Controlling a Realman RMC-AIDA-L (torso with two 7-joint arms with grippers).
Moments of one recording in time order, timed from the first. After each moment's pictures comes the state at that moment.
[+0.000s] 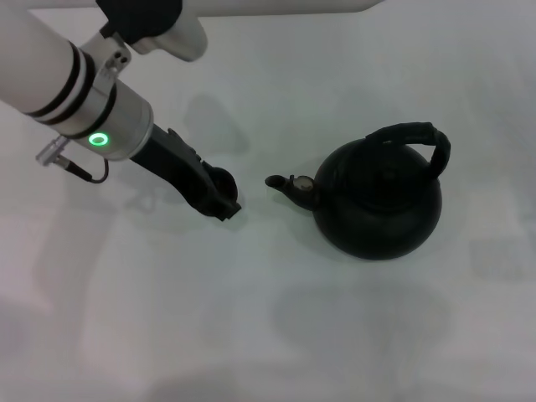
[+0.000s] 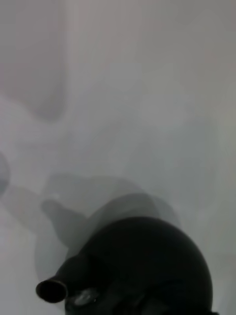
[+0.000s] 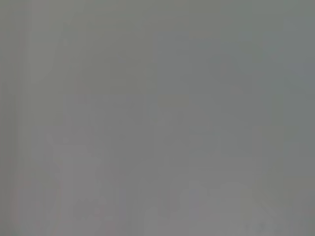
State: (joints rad) left arm -0.63 -2.08 1.52 1.19 -0.73 -1.42 0.77; right arm 0.25 2.02 -0.54 -0.05 -0.92 -1.35 0.27
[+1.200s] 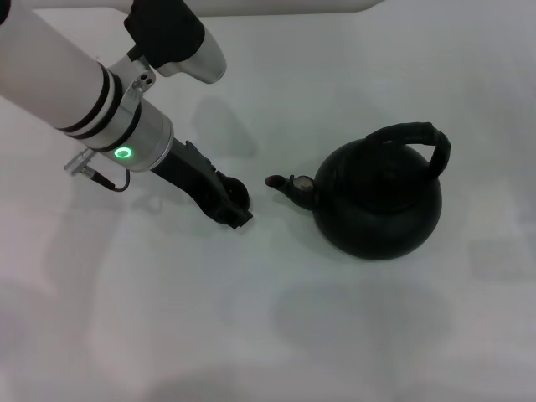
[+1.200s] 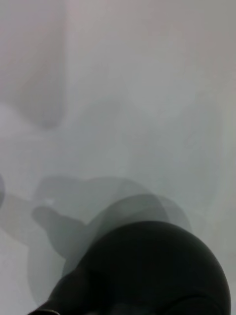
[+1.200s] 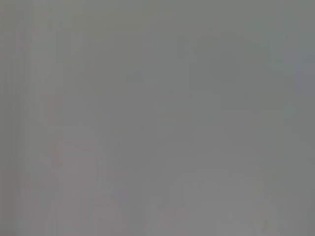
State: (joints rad) left arm -0.70 -2.08 1.55 0.98 -0.79 -1.28 0.85; right arm 0.25 2.02 -0.54 -0.04 -0.93 -1.35 0.27
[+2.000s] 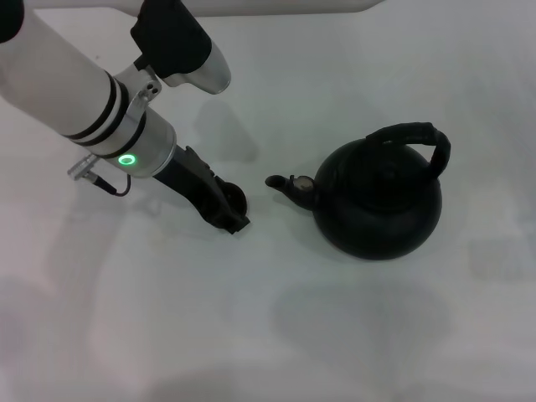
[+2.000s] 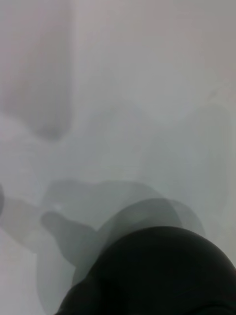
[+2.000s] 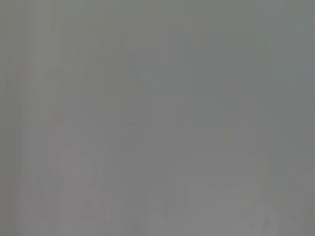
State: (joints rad) left arm -0.70 -2.08 1.59 0.97 -0.78 -1.25 0.85; right arm 0.25 2.02 -0.54 -0.04 -0.93 -1.36 0.27
